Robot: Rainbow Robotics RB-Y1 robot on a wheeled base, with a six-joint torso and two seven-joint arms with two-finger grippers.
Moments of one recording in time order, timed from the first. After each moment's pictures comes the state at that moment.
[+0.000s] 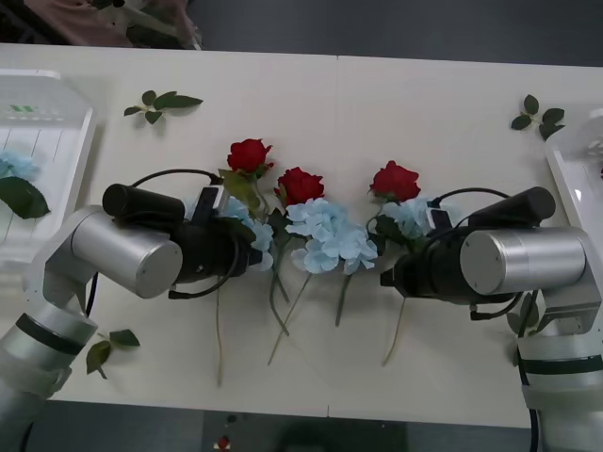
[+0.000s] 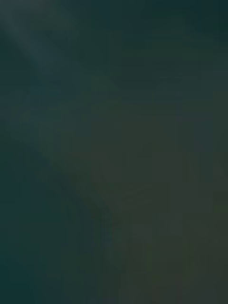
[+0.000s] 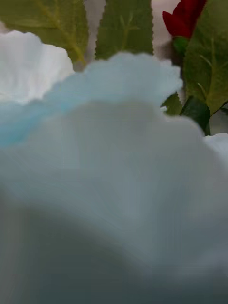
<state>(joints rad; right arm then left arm) -0.14 -0.15 0.03 -1.84 -0.34 1.49 1.43 -0.30 0.44 -0.38 -1.73 0.57 1.12 -1.27</state>
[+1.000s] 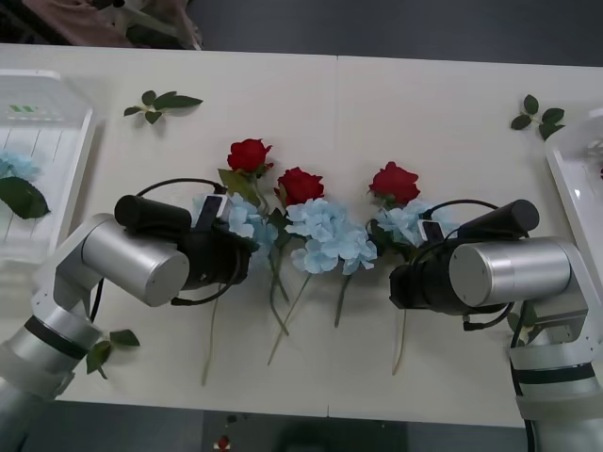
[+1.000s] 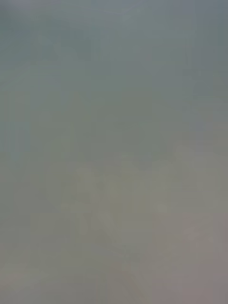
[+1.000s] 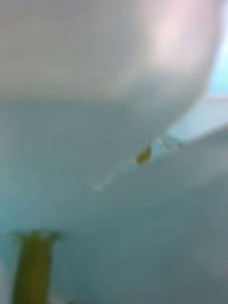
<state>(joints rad) -0.12 -0.15 0.07 -1.82 -0.32 1.47 1.43 -0.30 0.46 -0.42 -1.68 0.54 1.08 -1.27</state>
